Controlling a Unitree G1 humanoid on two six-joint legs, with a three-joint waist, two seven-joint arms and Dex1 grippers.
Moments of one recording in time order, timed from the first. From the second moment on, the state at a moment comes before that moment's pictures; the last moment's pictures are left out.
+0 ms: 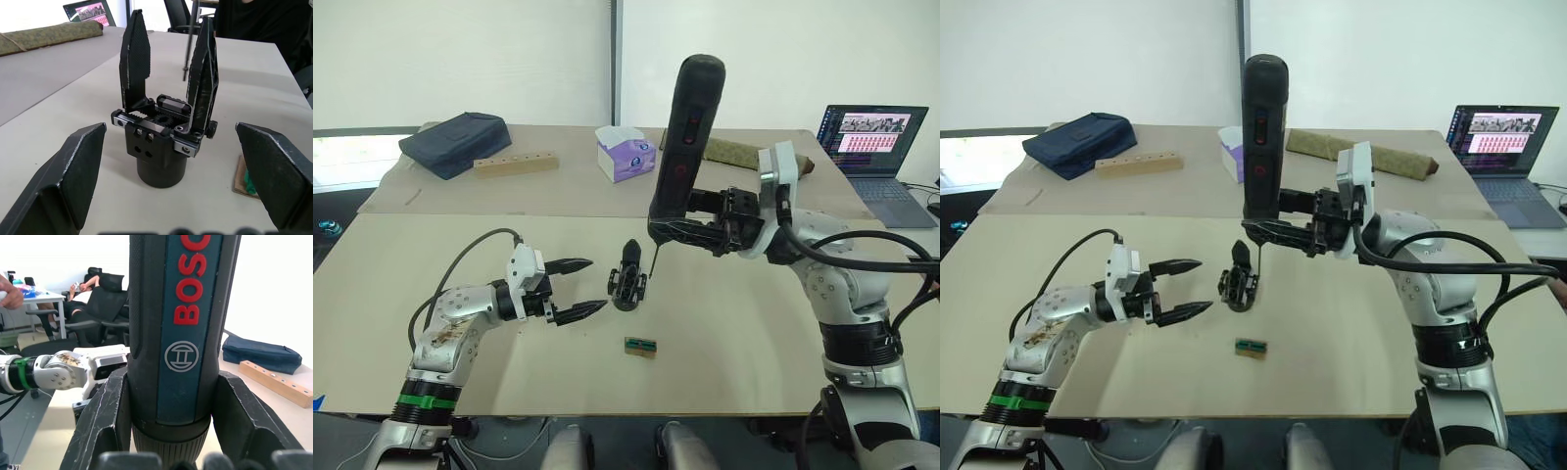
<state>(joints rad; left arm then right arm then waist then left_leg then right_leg) -0.30 0.57 -0.01 0.00 -0.46 0.15 -1.13 -0.69 -0.50 -0.01 -0.12 0.67 0.45 1.06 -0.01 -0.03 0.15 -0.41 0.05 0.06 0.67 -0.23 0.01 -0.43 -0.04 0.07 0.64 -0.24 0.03</state>
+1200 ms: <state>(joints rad) -0.30 0.52 -0.04 0.02 -0.38 0.13 -1.12 -0.77 -0.36 0.07 -0.07 0.63 0.45 1.06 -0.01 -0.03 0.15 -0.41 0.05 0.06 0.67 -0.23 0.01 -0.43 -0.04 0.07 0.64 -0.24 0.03</state>
